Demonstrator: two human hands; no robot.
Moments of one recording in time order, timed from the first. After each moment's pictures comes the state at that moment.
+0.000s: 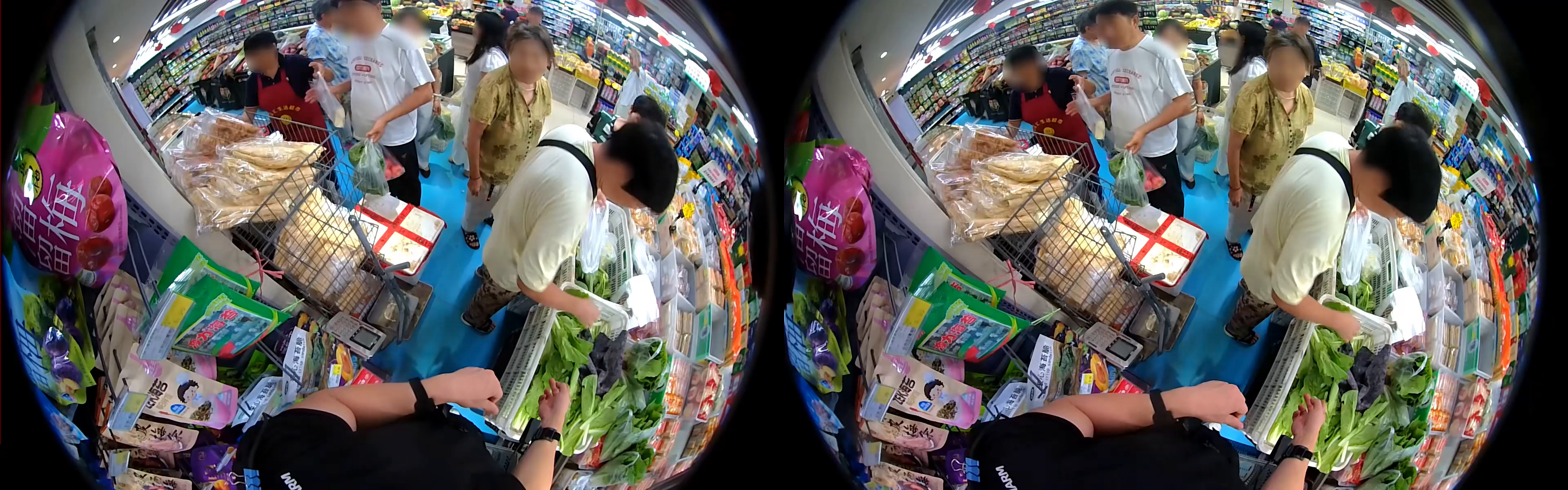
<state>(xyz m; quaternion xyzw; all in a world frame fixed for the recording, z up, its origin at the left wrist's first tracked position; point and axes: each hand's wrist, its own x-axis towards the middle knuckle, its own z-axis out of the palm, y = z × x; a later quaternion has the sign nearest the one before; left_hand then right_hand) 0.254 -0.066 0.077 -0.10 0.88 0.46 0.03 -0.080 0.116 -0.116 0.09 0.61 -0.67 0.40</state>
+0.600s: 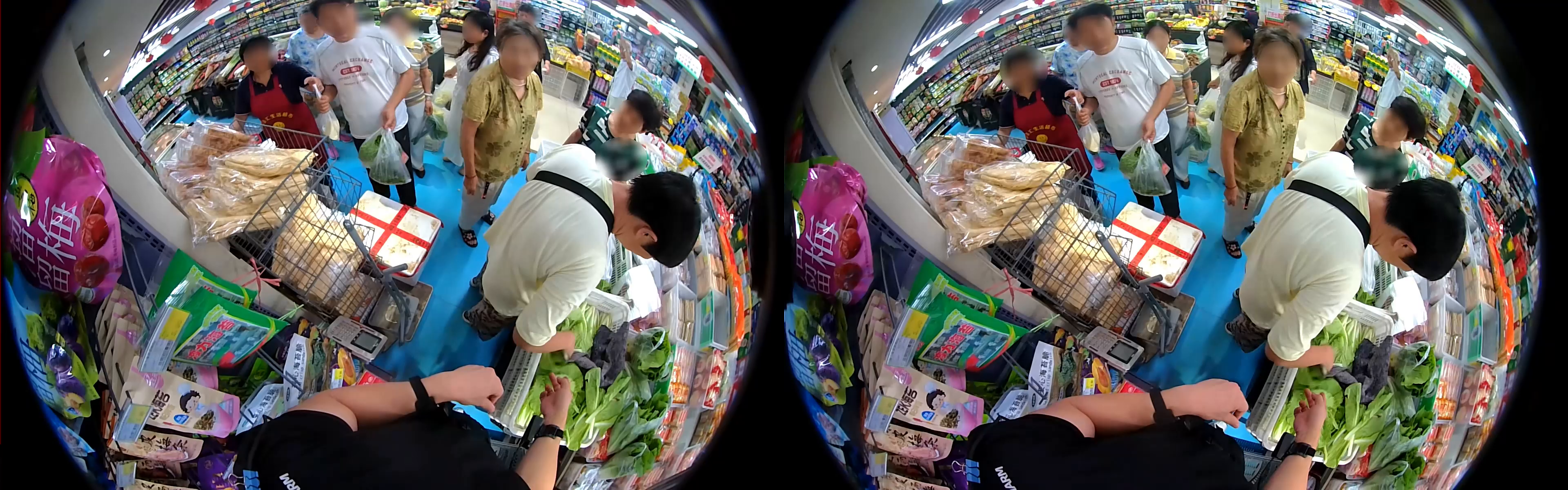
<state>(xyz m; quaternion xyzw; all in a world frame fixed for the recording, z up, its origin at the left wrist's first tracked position) 0.255 -0.073 0.075 -0.09 0.88 0.47 0.02 -0.072 0.115 -0.112 0.09 0.60 -0.67 0.42</state>
